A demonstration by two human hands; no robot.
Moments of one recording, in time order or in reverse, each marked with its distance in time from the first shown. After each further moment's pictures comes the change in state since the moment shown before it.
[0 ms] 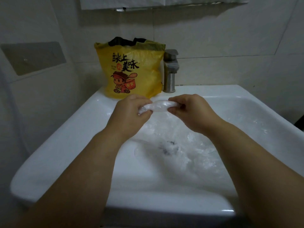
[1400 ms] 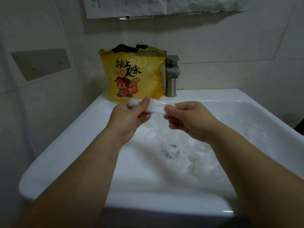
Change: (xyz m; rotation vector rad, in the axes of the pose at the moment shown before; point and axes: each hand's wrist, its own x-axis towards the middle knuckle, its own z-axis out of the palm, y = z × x) left_hand 0.007 0.011 -0.002 -1.098 0.077 -0.633; right_hand -0.004 -0.017 0.003 0.923 -0.141 0.374
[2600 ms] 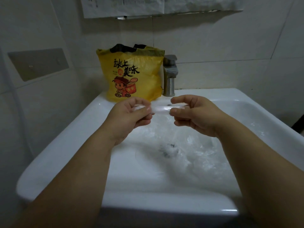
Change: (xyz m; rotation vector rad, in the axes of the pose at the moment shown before) left_hand -0.010 0.006 -0.006 0.272 -0.183 0.072; right_hand 0.000 -0.009 -0.024 -0.051 -0.046 0.003
